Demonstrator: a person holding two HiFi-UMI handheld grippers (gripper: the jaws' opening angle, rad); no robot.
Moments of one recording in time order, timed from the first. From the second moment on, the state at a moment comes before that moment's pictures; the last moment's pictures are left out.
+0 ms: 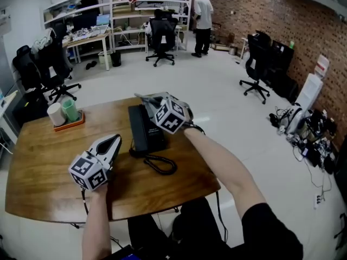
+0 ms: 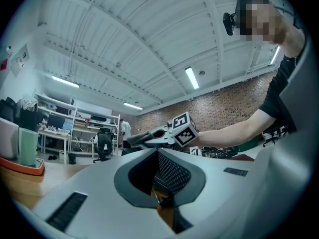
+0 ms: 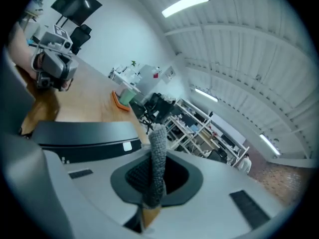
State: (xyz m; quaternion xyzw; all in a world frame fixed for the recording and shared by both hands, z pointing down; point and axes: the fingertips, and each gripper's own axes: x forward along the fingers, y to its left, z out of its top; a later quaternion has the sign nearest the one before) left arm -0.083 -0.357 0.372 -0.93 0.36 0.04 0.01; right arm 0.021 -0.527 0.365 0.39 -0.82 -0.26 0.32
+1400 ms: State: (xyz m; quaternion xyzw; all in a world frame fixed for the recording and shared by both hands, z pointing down) left arm -0.078 -0.357 0.365 -0.93 0.35 0.03 0.02; right arm 0.034 -0.475 0.394 0.31 -0.82 -0.30 0.37
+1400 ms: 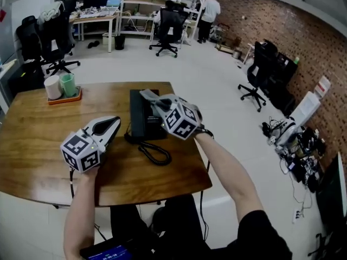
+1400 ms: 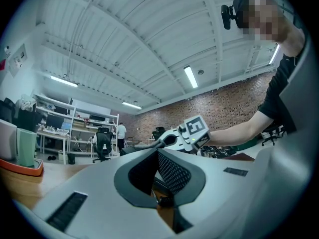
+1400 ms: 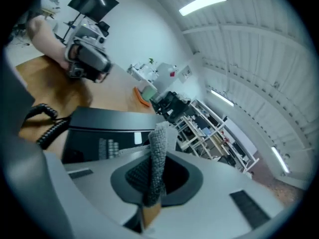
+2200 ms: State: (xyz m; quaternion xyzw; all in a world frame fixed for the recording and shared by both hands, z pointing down) left arm -0.082 -0.360 0.373 -0.93 0.35 0.03 0.01; right arm 0.038 -0.533 0.356 0.41 -0.82 -0.27 0.30
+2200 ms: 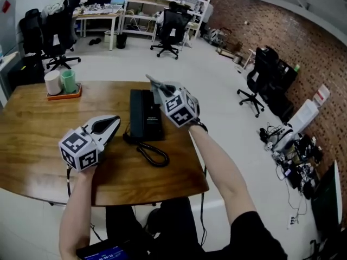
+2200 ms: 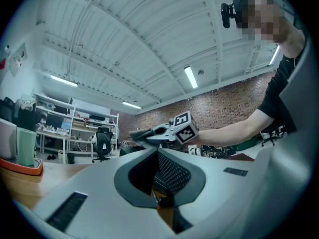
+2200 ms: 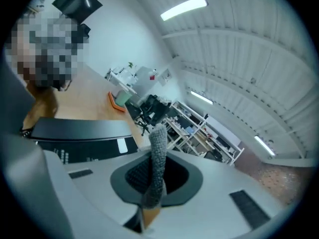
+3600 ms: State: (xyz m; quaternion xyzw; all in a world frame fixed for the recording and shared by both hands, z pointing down) left arm -0.077 -0.356 0.370 -0.94 0.35 0.03 0.01; right arm 0.038 -0.531 0.376 0.39 -0.81 -0.27 0.34
